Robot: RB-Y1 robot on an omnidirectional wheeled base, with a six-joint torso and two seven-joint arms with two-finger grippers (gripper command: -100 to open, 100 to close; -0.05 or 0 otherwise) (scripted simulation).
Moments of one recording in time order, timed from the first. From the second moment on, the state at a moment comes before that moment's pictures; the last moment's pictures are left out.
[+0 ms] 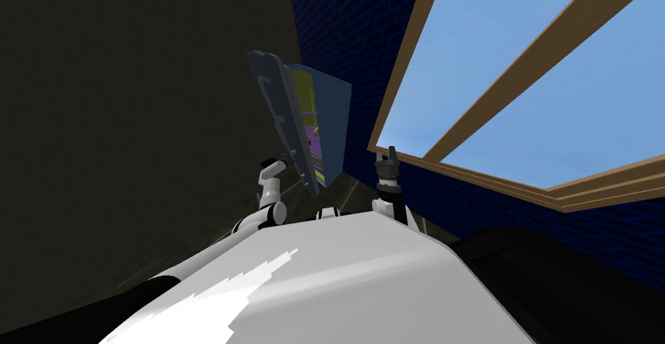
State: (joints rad) left arm -0.59 0.09 0.52 -1.22 0.29 0.62 0.22; right arm 0.50 -0.01 -0.07 -2.27 -0.01 -0.51 -0.08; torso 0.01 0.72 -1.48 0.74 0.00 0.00
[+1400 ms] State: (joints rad) left arm -0.60 0.06 0.42 -1.21 0.41 0.65 0.13; right arm 0.51 -0.01 -0.07 -2.27 -0.01 -0.51 -0.08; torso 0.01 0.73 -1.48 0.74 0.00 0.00
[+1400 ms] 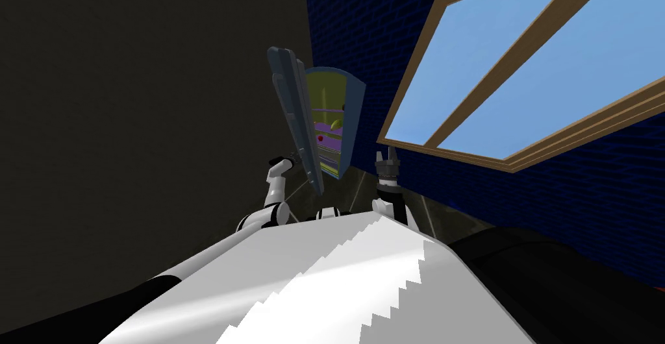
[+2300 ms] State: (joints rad) left arm -0.59 0.03 0.35 -1.23 0.49 0.69 0.06; right arm 0.51 -0.01 -0.07 -2.27 -0.01 -0.51 -0.08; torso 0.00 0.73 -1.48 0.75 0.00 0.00
